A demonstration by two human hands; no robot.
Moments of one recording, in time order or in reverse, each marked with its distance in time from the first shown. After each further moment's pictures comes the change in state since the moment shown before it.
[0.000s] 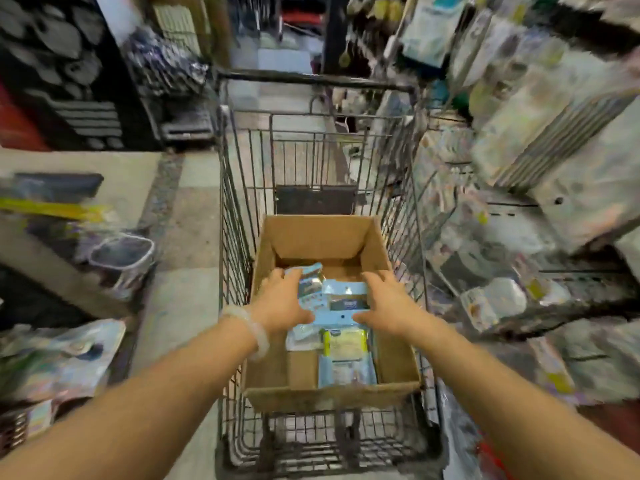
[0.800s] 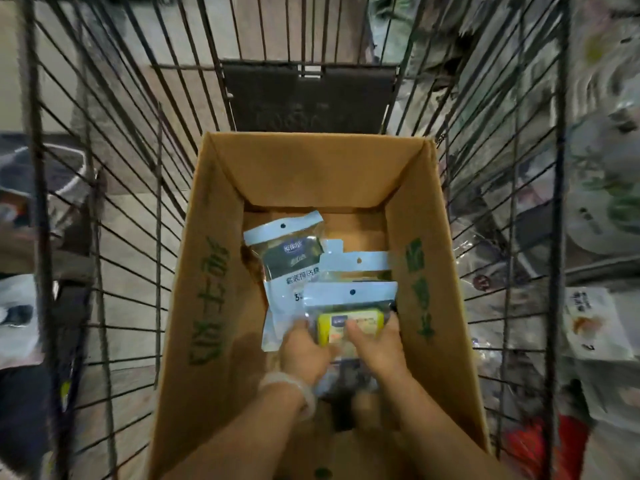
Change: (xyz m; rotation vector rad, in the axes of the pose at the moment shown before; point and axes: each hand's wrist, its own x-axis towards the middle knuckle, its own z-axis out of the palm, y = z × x) left_hand 0.179 -0.046 0.235 -0.819 -0.077 -0.524; right_hand 0.194 0.105 0.196 0.846 -0.002 0.649
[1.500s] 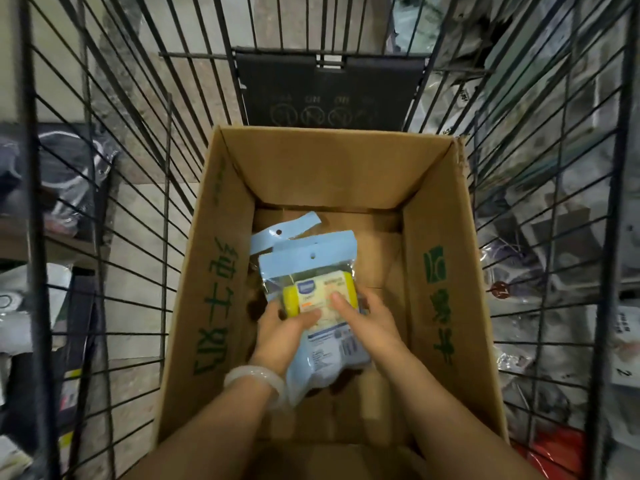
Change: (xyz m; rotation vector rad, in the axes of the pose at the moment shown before) left_hand 0.017 0.016 -0.045 -0.633 0.062 -0.084; right_hand 0.011 -0.041 0.017 0.057 -0.230 -0.136
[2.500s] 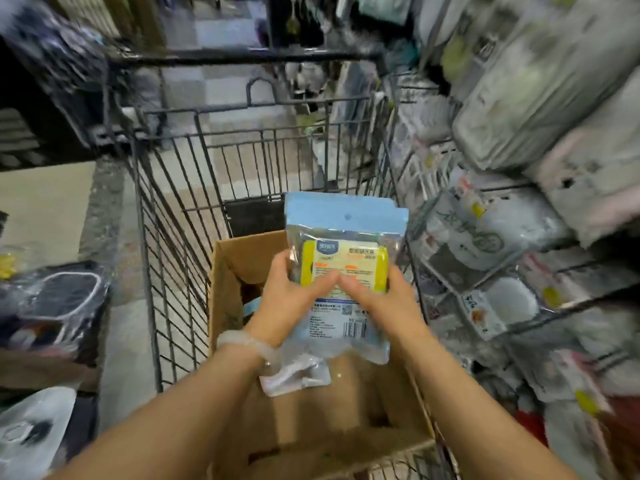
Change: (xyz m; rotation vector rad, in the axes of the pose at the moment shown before) left_hand -0.173 0.150 0.039 0.287 -0.437 0.629; right_hand -0.207 -0.116 -0.081 0.279 0.234 -0.525
